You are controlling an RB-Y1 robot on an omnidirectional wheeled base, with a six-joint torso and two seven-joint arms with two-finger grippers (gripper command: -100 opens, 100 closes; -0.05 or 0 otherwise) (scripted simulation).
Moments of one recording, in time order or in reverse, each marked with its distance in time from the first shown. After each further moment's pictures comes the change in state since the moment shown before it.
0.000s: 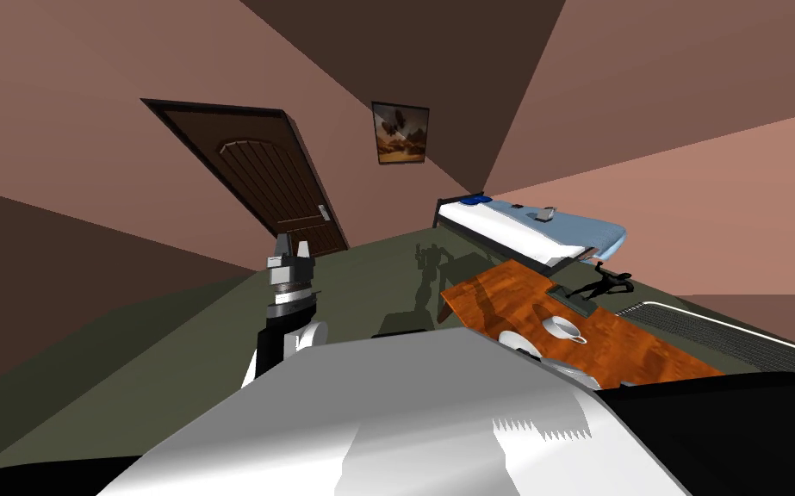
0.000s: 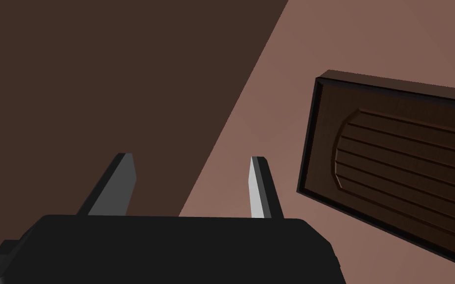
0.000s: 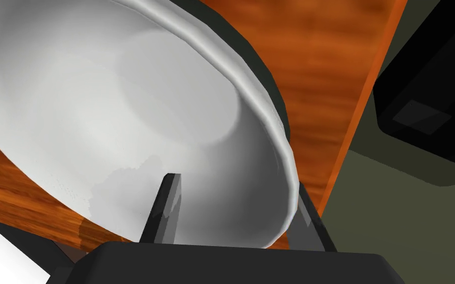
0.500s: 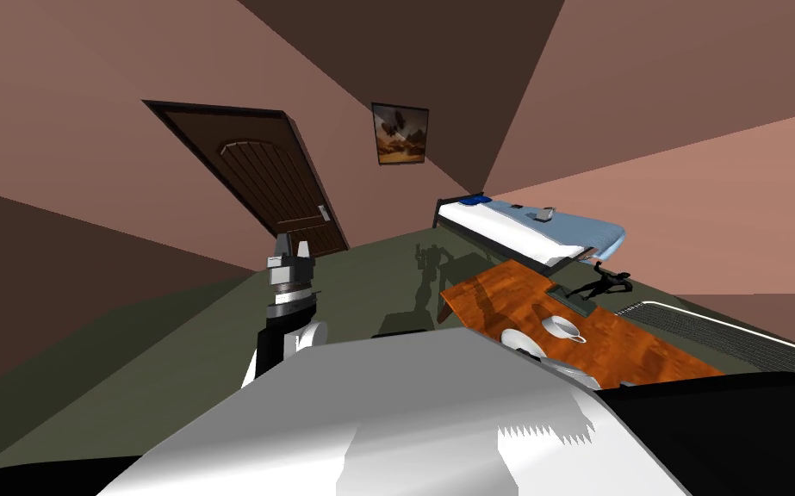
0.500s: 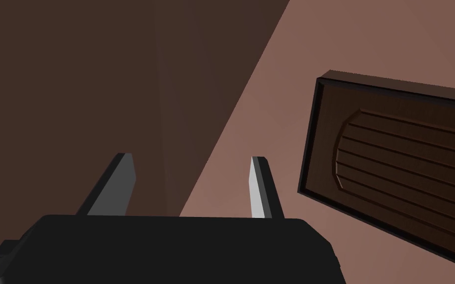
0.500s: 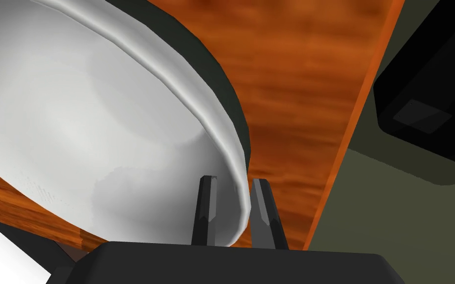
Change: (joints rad) left arm 0.000 0.000 0.000 0.000 0.000 0.000 0.000; right arm 0.000 0.000 0.000 0.000 -0.001 0.000 -0.001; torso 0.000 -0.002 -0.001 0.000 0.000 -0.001
